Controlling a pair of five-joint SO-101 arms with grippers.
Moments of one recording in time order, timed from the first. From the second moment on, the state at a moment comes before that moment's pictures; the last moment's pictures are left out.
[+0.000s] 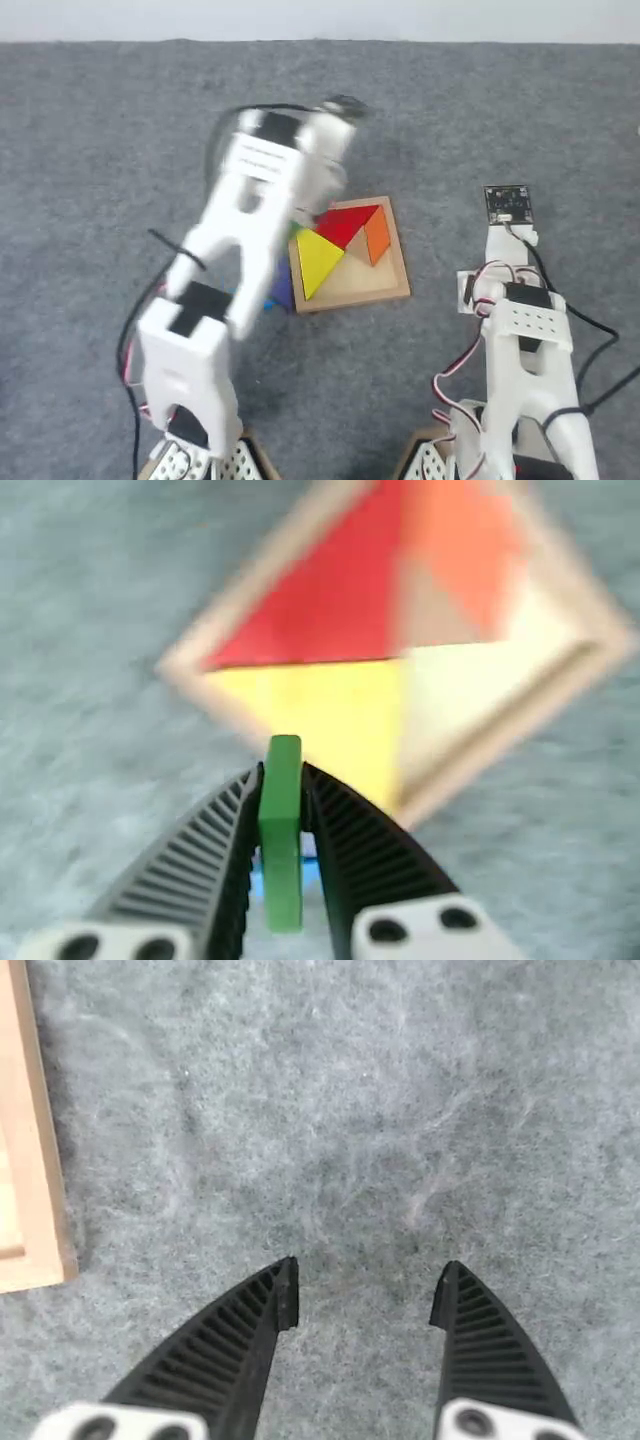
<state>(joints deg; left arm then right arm) 19.5 24.7 -18.9 95.4 -9.4 7.9 -32.4 65.2 40.2 11.6</state>
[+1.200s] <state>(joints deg) 24.4 35.5 -21.0 90.1 -4.9 16.0 -32.4 64.0 40.2 10.1</state>
